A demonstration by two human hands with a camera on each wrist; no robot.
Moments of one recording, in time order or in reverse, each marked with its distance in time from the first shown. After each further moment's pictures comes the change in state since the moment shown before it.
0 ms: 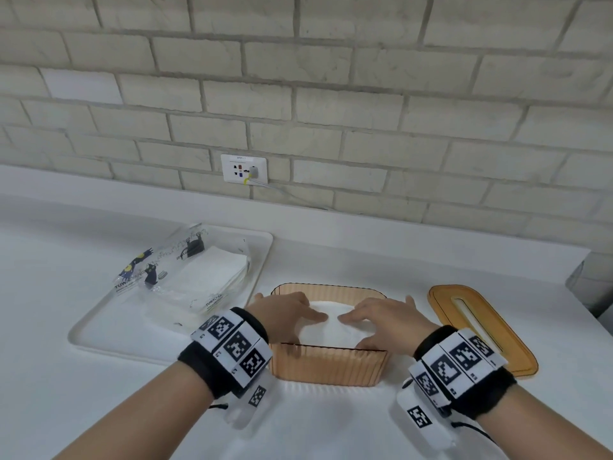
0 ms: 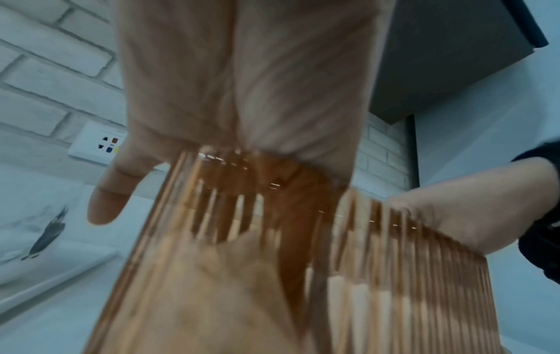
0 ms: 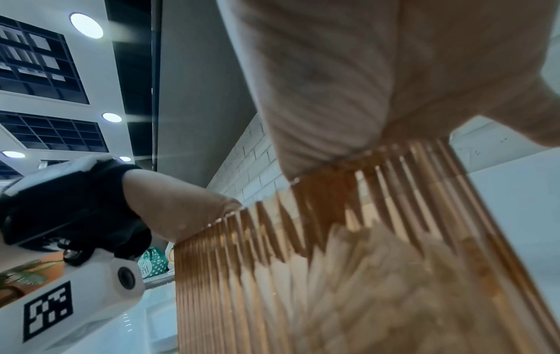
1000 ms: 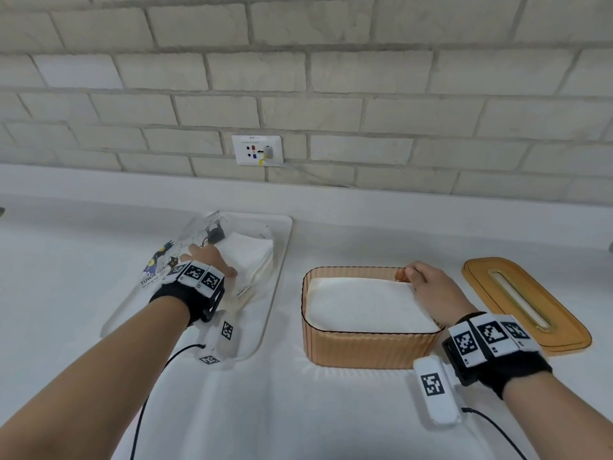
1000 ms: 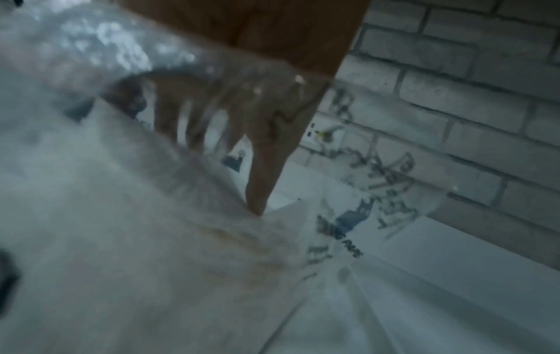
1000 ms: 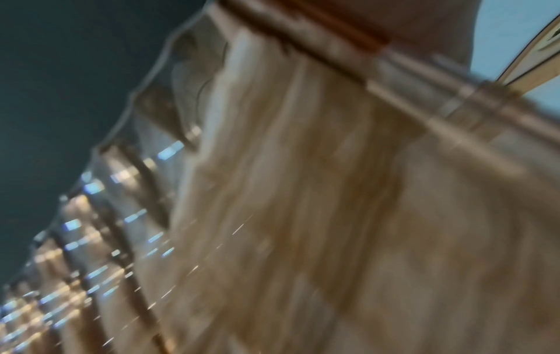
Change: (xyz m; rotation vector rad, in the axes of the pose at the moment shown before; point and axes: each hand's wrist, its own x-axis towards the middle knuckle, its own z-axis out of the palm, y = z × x) left_hand 0.030 -0.176 0.009 -0.229 0.263 -0.877; right_hand 0.036 0.018 0.027 0.729 0.440 0.267
